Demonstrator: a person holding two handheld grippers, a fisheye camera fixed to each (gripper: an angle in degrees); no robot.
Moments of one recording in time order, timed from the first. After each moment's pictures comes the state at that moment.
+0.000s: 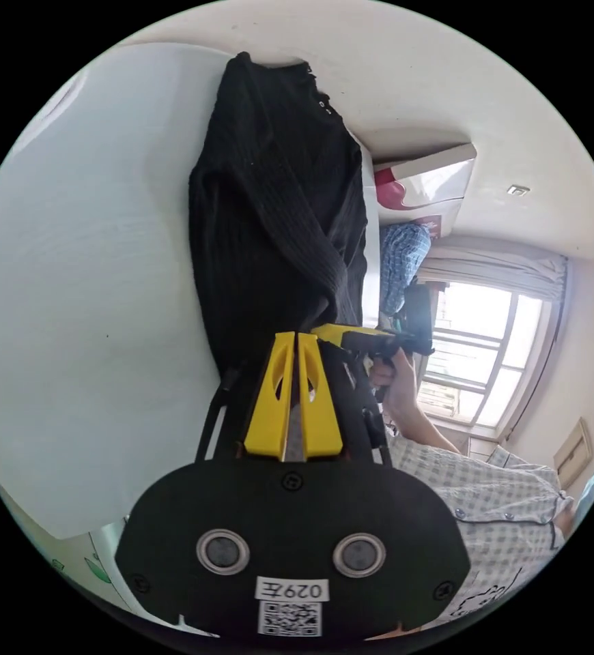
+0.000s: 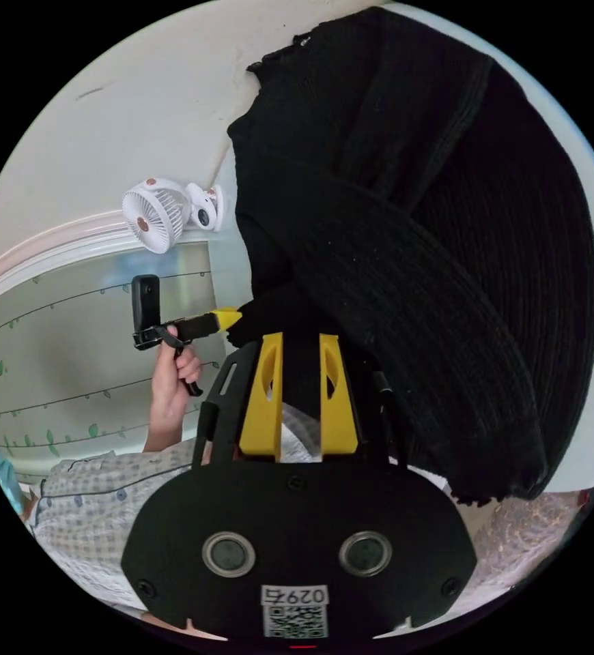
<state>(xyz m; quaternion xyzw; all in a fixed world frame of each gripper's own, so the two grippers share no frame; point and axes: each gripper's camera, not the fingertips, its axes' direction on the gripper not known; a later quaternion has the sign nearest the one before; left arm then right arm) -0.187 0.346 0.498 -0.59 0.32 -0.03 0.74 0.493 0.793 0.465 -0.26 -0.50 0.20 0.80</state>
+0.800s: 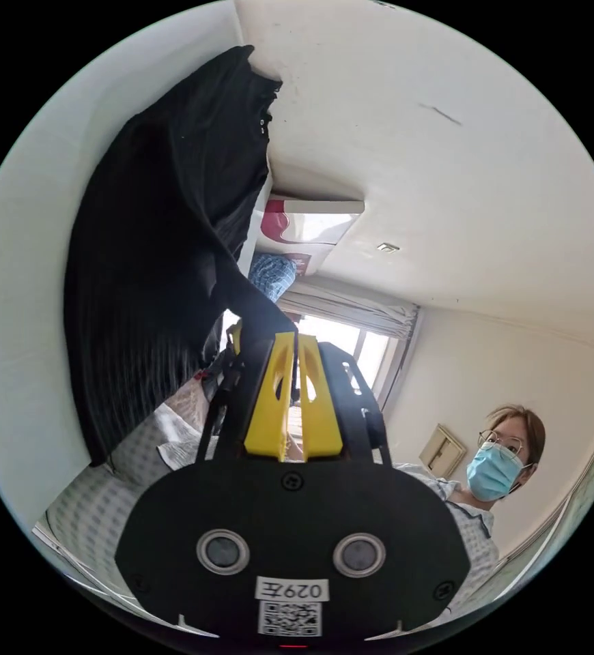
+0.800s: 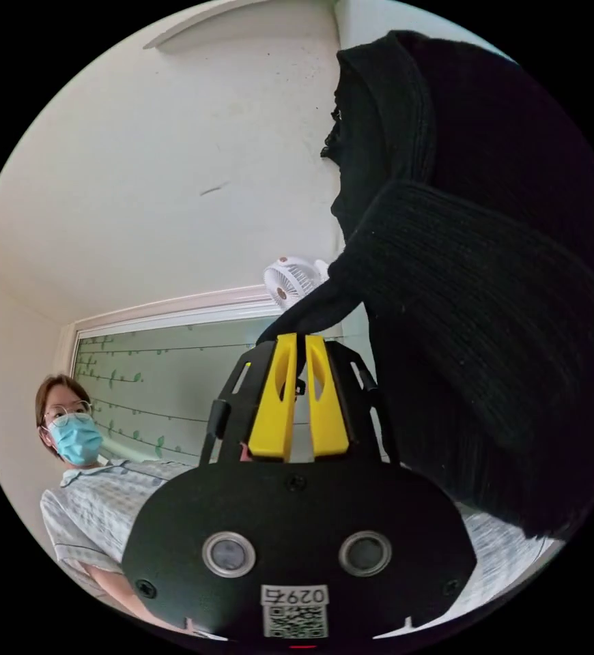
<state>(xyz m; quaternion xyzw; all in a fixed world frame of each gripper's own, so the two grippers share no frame) -0.221 0.347 0.487 -0.52 0.51 -0.26 0.64 0.556 0.836 0.431 -0.06 -0.68 0.34 0.65</state>
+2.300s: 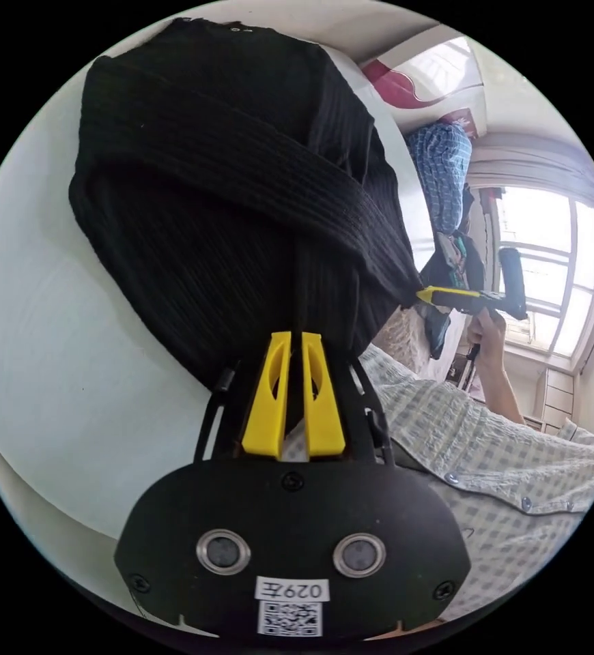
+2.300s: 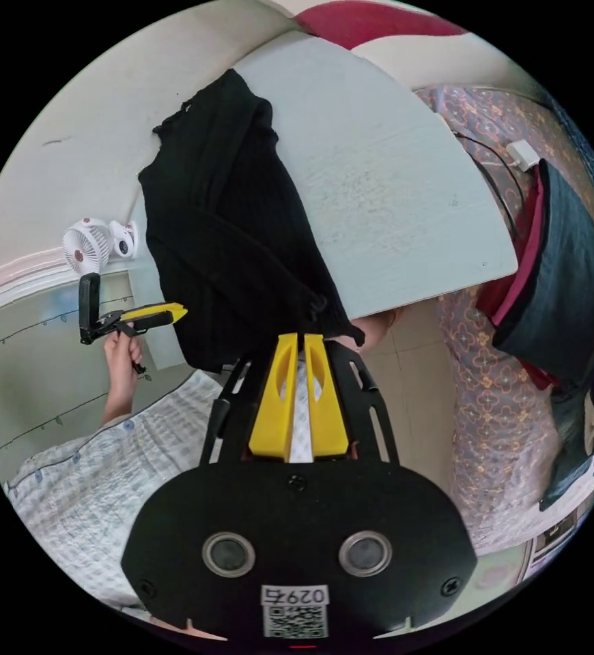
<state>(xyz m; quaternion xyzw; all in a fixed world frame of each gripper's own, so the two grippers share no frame) 0.067 0.391 0.463 -0.62 0.24 0.20 0.72 0.521 0.836 0.366 -0.32 -0.32 0.24 0.86</state>
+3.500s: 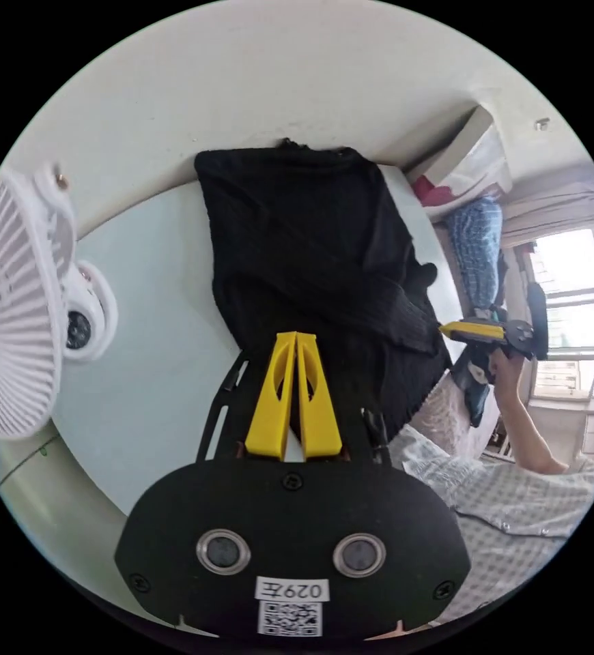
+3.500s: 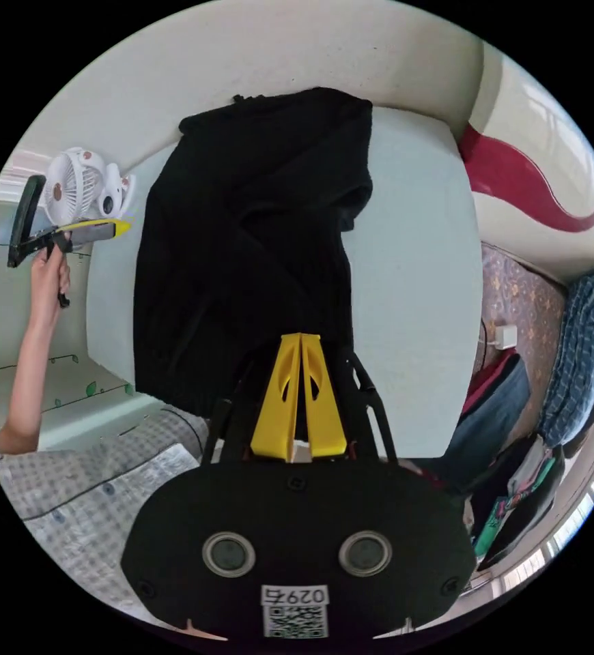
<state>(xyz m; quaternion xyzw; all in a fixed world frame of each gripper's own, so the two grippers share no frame) 0.017 0.263 0.472 -0.53 0.19 0.21 0.80 0.466 0.716 0.314 -0.26 -0.20 0.05 0.94</state>
